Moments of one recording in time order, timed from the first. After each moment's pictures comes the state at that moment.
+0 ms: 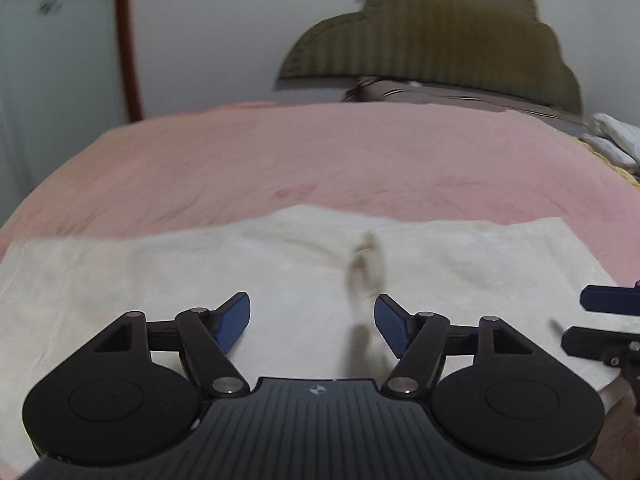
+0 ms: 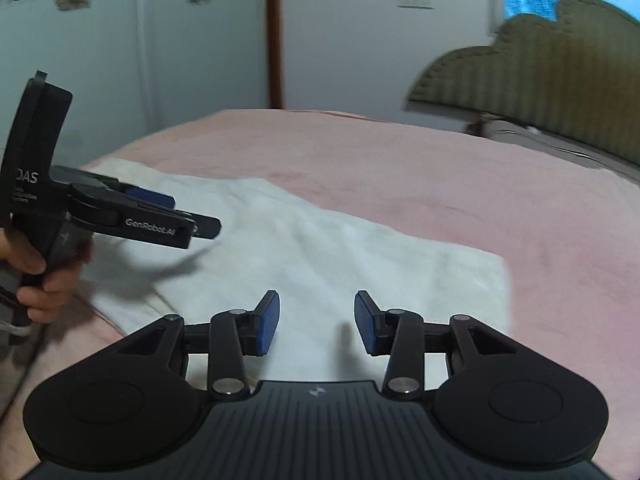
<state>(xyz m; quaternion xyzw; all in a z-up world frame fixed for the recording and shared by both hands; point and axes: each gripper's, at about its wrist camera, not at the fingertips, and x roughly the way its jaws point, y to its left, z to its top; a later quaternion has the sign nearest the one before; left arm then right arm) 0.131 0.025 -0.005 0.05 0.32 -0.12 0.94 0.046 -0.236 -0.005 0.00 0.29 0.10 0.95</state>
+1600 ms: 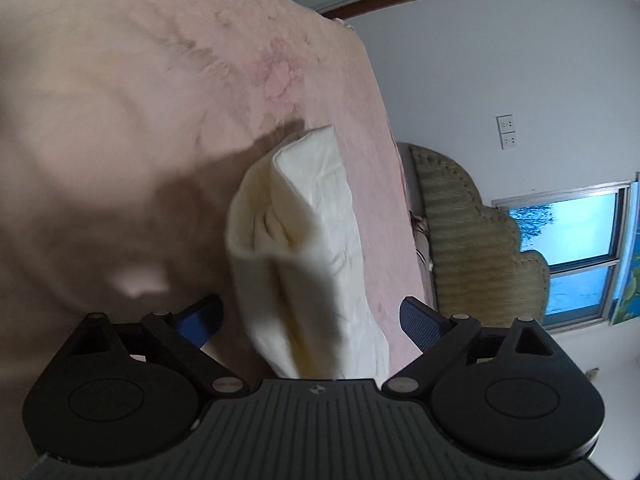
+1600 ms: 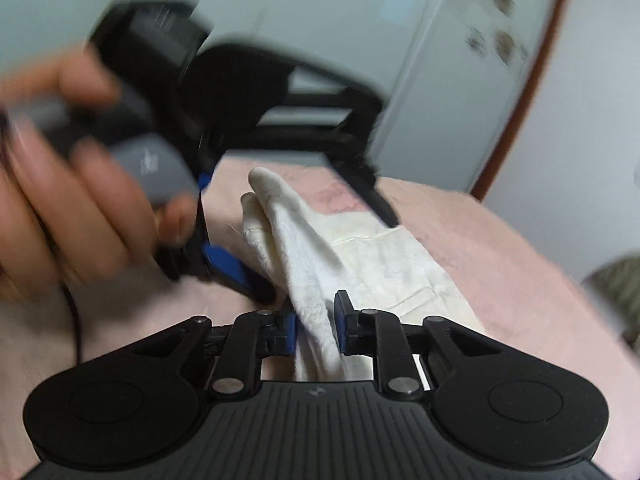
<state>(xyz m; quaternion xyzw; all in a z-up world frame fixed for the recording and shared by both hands) 0.133 0.312 -0.032 -0.55 0.35 -0.07 0.76 0.123 0.055 -0.004 -0.21 0.20 0.33 0.90</state>
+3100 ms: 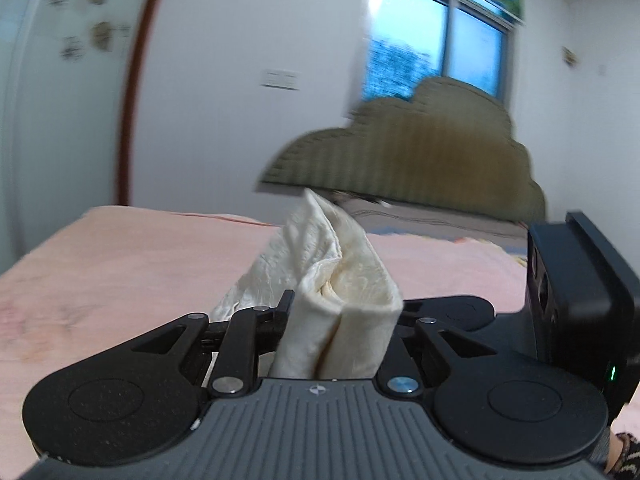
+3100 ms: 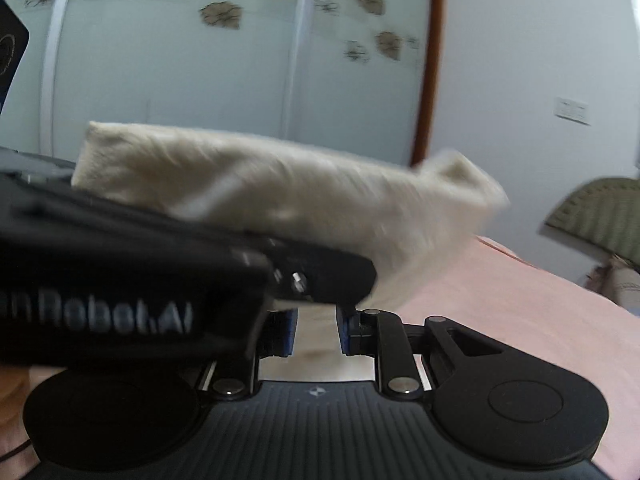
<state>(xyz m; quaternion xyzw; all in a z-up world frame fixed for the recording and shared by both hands) 0.074 0.014 0.103 -0.04 0.17 -0.18 0.97 0.092 -0.147 0.068 -0.09 0.18 0.27 0.94</state>
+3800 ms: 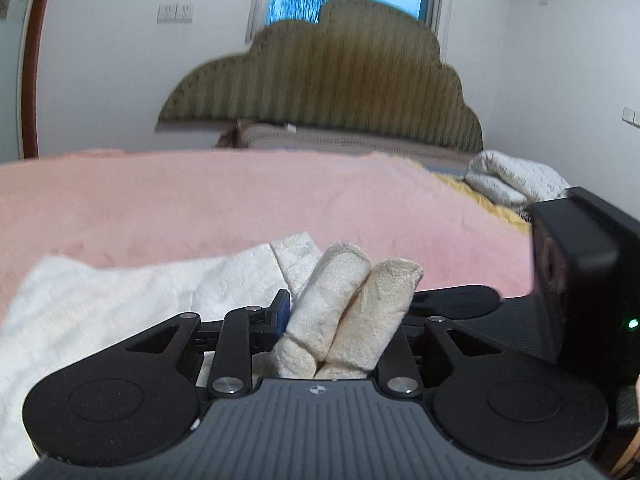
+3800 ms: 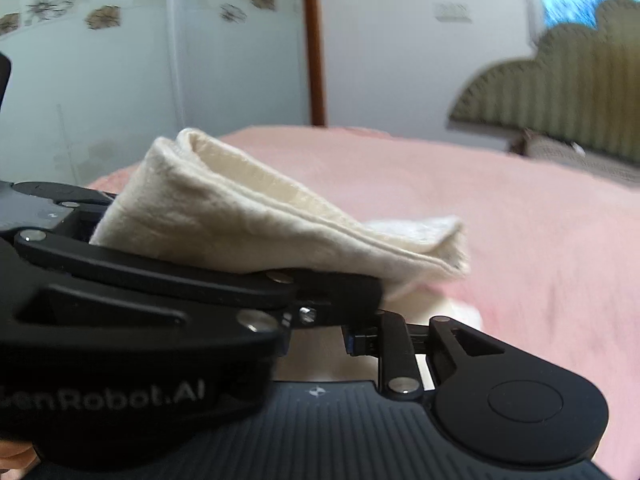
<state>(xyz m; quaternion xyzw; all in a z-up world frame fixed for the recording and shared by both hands) 0.083 -0.149 0.021 0.00 0.25 -0.28 0.93 0.082 -0.323 -0.005 0.01 0.27 0.17 0.95</state>
